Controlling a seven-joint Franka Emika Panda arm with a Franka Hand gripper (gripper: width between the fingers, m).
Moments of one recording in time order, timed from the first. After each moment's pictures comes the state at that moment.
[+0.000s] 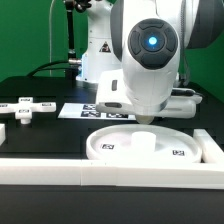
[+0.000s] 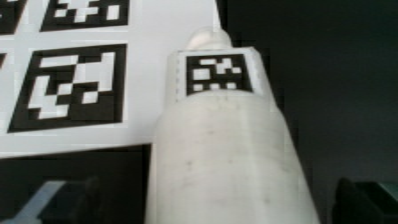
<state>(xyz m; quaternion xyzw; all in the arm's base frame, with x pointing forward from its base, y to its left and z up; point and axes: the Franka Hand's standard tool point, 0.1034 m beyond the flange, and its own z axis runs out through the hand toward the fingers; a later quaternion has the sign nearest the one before) 0.415 0.062 0.007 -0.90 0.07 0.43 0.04</state>
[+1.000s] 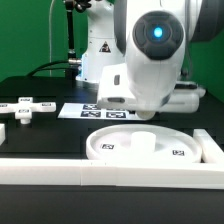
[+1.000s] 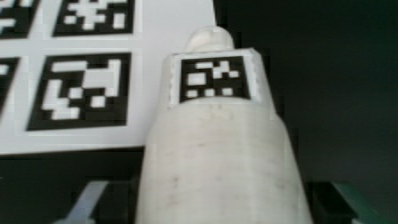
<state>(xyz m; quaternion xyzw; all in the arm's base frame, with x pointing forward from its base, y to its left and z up) 0.430 0.063 0.046 -0.90 0.04 0.43 0.05</state>
